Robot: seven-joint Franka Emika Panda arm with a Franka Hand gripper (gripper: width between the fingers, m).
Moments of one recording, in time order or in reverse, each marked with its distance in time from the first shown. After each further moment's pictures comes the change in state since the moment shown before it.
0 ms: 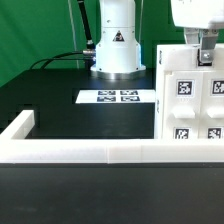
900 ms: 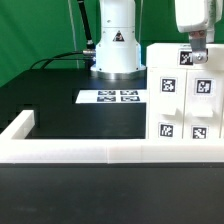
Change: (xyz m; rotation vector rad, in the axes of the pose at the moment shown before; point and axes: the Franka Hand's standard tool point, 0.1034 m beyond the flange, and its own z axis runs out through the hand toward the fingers) arm -0.008 0.000 -0.001 -0.003 -0.061 0.383
